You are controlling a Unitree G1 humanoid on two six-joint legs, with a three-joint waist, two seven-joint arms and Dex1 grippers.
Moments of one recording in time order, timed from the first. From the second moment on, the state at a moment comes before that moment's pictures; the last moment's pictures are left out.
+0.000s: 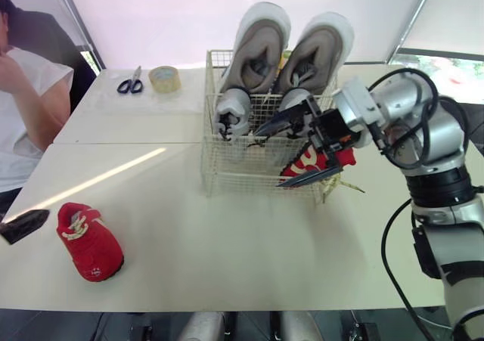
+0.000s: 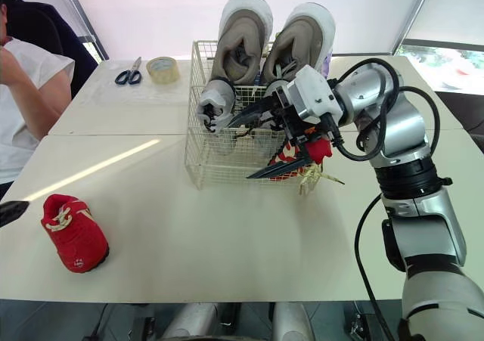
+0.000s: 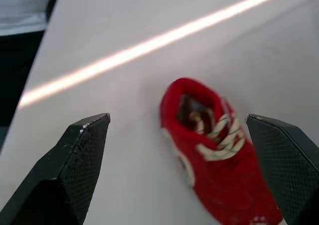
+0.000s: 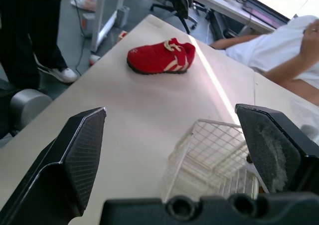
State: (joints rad) left arm 0.24 0.90 1.26 -0.55 -0.96 1.61 -0.35; right arm -0.99 -0.68 0.18 0.05 0.48 0.22 1.61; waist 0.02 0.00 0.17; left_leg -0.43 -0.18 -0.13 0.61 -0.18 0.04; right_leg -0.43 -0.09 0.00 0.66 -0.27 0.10
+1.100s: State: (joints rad) left arm -0.10 0.74 0.68 0.00 -0.60 1.19 -0.31; right arm -0.90 -0.88 0.06 -0.21 0.53 0.47 1.45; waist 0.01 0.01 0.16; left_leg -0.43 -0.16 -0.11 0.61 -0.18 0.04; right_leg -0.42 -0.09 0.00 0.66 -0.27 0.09
